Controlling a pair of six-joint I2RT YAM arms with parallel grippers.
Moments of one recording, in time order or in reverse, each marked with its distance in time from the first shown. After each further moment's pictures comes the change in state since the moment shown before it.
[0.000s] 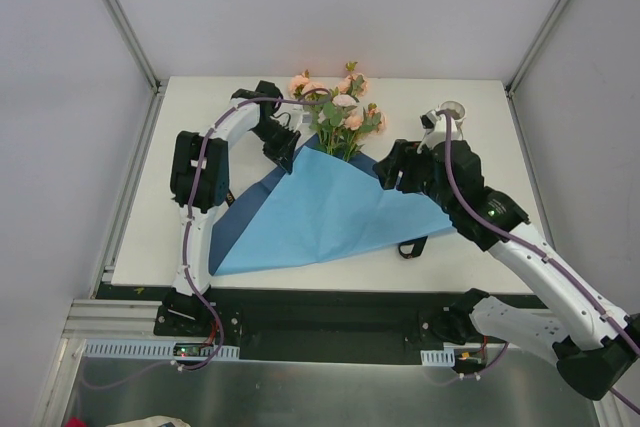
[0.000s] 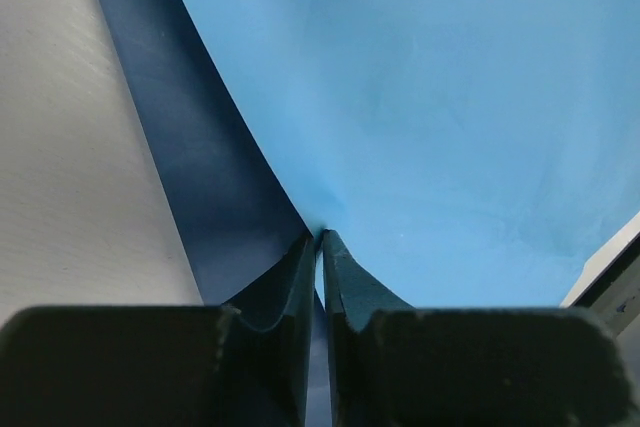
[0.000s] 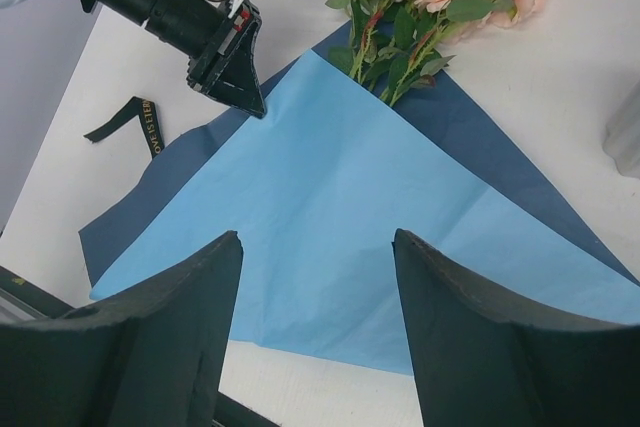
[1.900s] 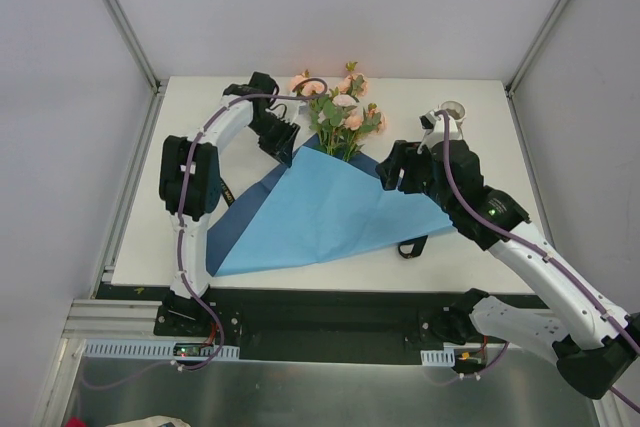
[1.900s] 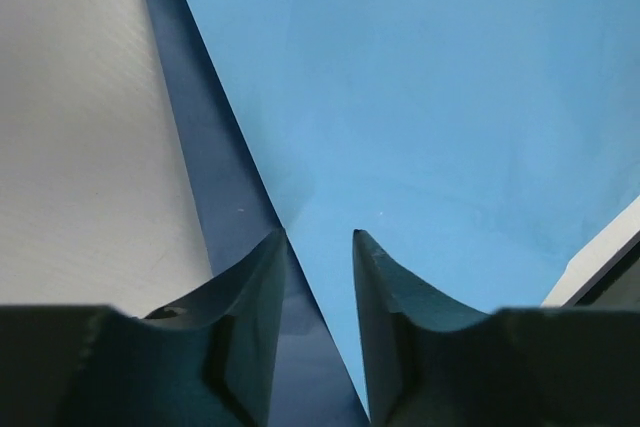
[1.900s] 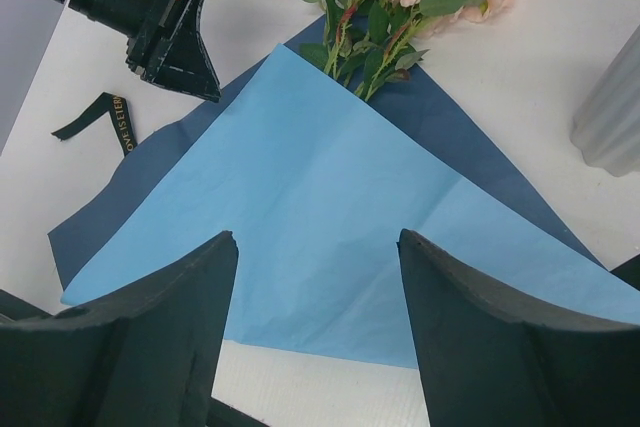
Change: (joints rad) left arm -0.001 -0.132 -0.058 0.040 -0.053 -0.039; right arm 0.005 0.010 0.016 -0.042 0.044 -0.023
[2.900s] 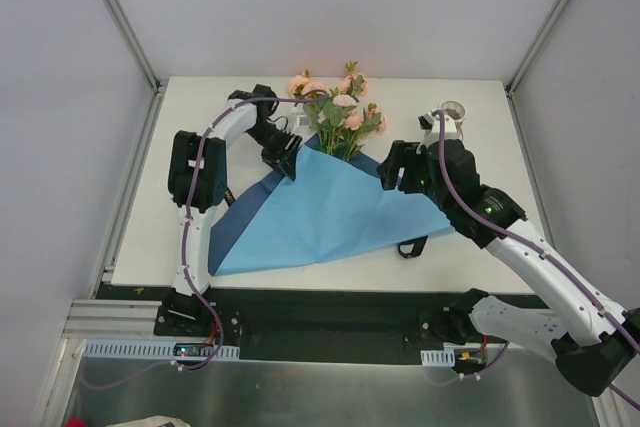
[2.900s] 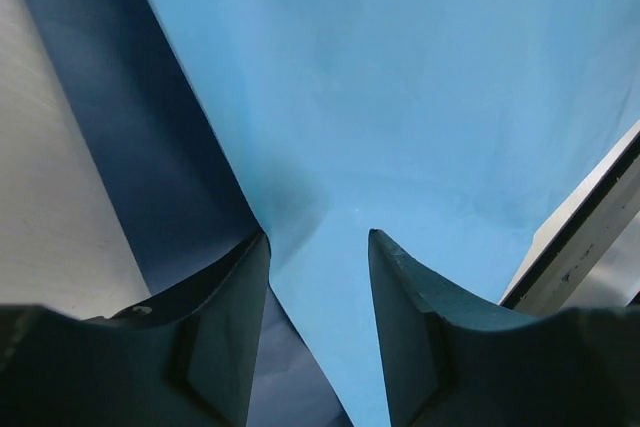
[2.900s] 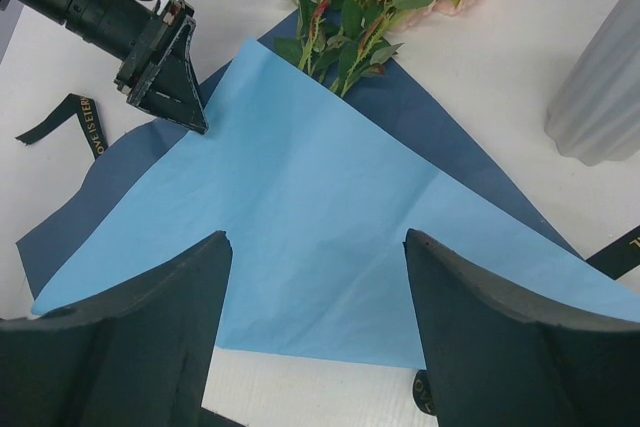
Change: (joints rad) left arm 0.024 0.124 0.030 -0.096 0.145 0.033; right arm 0.003 0.019 0.002 -0.017 0.050 -0.006
